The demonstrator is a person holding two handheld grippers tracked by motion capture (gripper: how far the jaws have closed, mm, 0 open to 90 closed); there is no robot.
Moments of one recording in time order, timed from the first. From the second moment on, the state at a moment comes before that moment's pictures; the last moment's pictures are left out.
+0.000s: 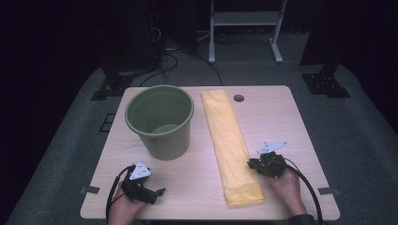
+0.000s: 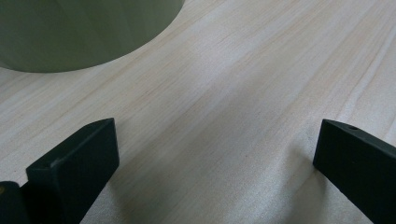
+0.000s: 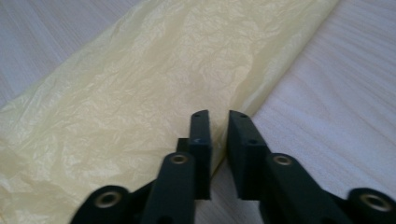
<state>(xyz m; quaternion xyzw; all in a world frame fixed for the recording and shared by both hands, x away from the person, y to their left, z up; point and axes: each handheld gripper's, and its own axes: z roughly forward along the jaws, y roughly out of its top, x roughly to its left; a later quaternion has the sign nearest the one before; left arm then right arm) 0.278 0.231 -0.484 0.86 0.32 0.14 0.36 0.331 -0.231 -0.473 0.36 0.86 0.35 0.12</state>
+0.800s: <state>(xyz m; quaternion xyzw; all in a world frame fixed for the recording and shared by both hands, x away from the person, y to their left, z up) 0.278 0.231 -0.484 0.86 0.32 0.14 0.36 0.321 -0.268 -0.460 0.39 0.84 0.34 0.15</state>
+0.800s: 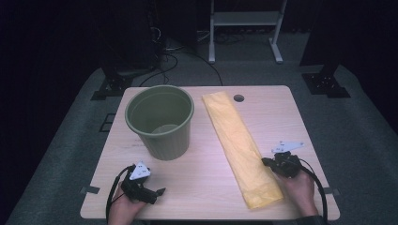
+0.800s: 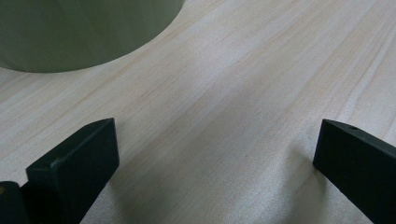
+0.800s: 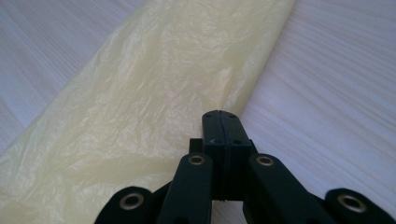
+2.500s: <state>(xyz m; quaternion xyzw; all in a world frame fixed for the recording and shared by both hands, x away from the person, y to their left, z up) 0.279 0.232 -0.484 0.86 0.33 0.14 0.36 0.329 -0.260 -0.475 0.40 0.83 0.34 0.17</state>
